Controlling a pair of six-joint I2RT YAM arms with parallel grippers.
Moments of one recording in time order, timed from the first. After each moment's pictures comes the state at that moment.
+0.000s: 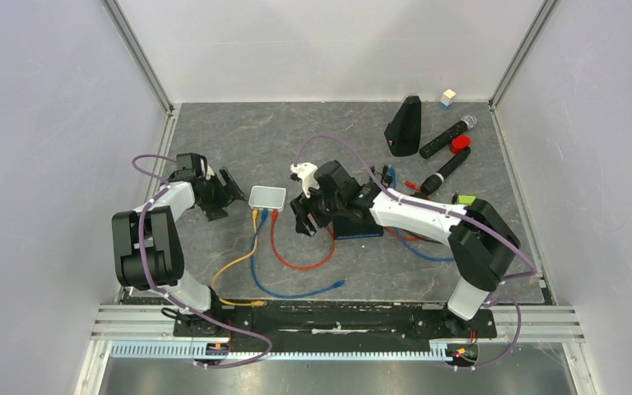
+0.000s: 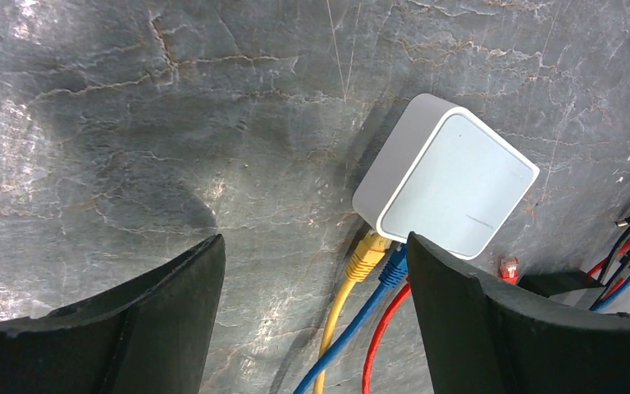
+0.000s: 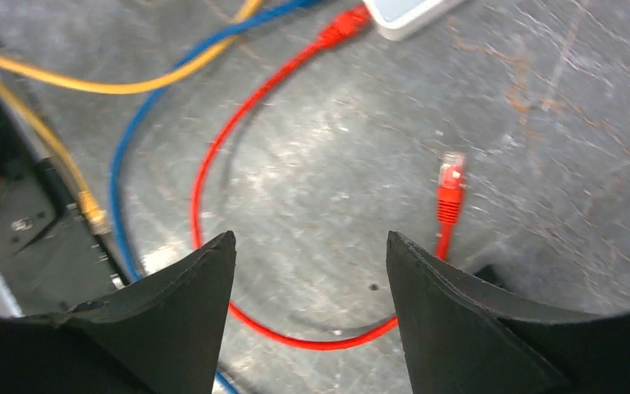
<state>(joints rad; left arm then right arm) 0.14 1.59 0.88 -0.39 0.32 -0.45 0.89 1.69 1.17 -0.22 -0.27 0.12</state>
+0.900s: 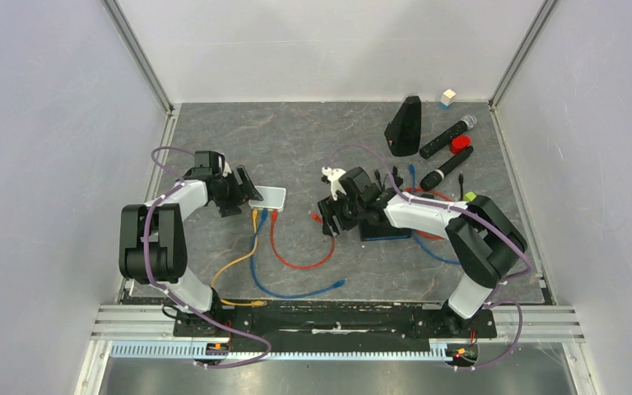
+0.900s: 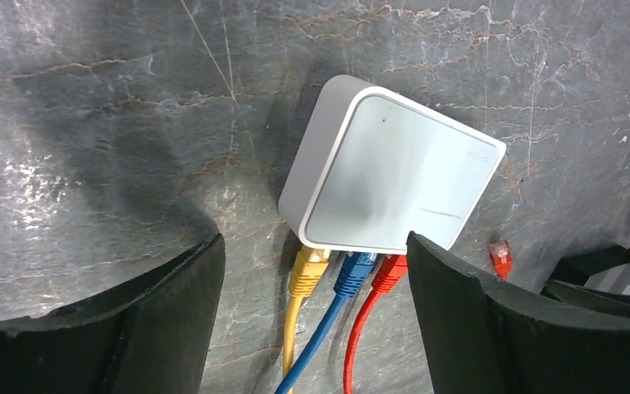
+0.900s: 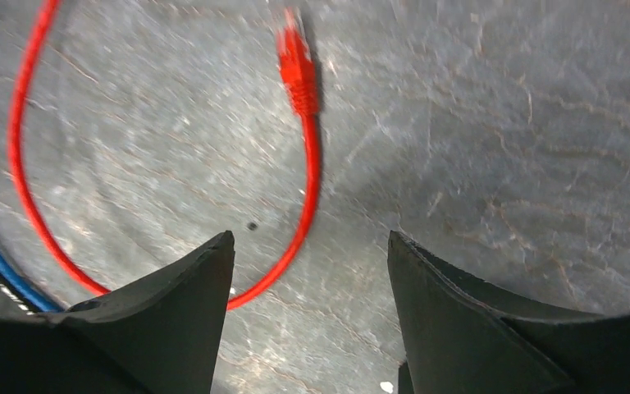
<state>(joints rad) 0.02 1.62 0.89 -0.33 0.32 -0.45 0.73 1.70 0.95 -0.15 -0.20 0.18</state>
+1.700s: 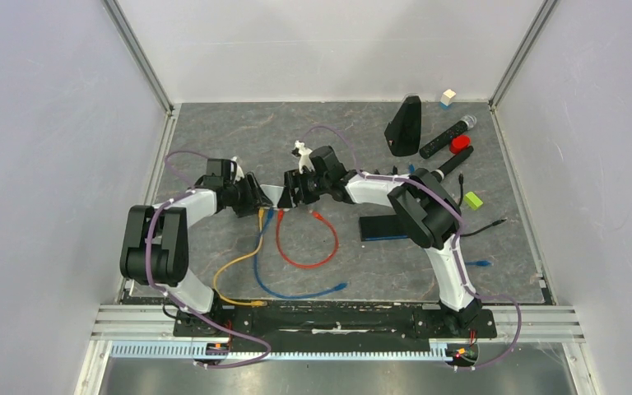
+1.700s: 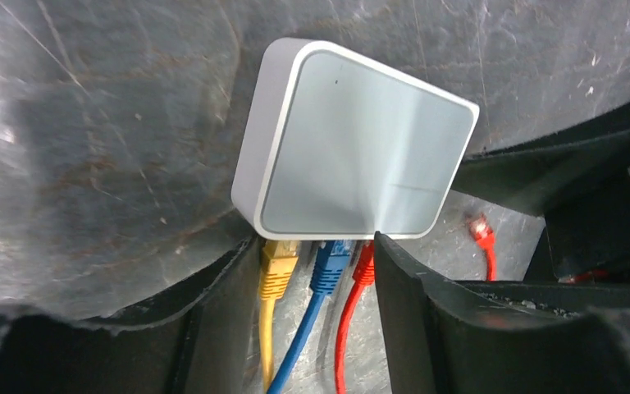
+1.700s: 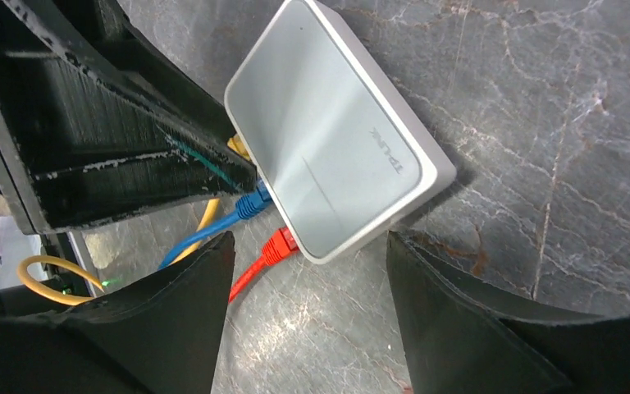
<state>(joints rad) -0.07 1.62 0.81 -0.17 0.38 -0.48 0.72 2.19 1.42 0.11 -0.47 0.44</state>
